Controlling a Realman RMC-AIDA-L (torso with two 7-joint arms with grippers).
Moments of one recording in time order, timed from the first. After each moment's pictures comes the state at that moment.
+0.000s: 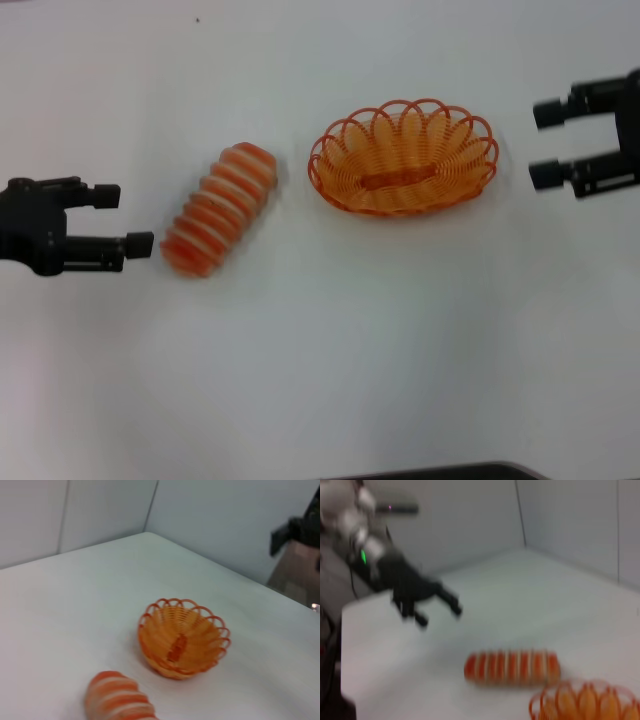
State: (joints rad) left arm -0.43 -2.09 0.68 1.02 2.18 1.78 -1.68; right arm 0.44 1.98 -0.61 -1.14 -2.13 -1.98 1.67
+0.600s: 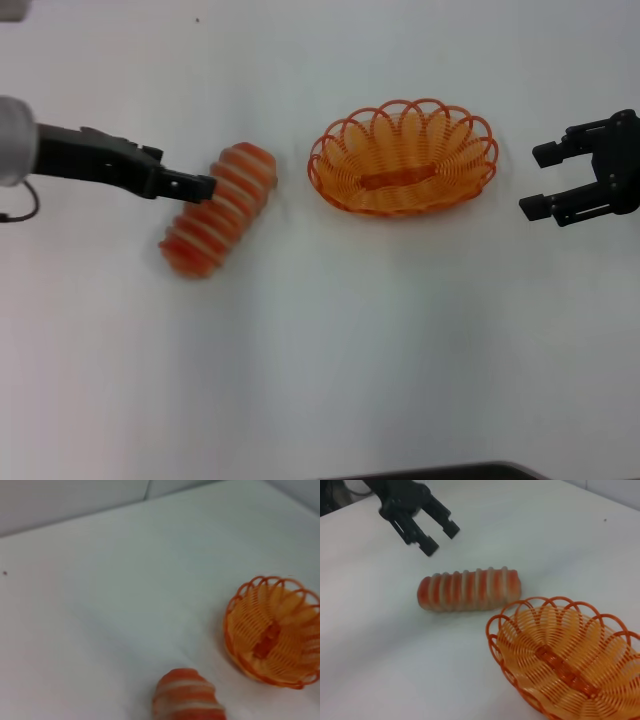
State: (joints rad) left arm -0.51 -2.17 1.12 1.28 2.40 1.46 -2.31; right arm 0.47 2.04 -0.63 -1.15 -2.37 -1.84 1.66
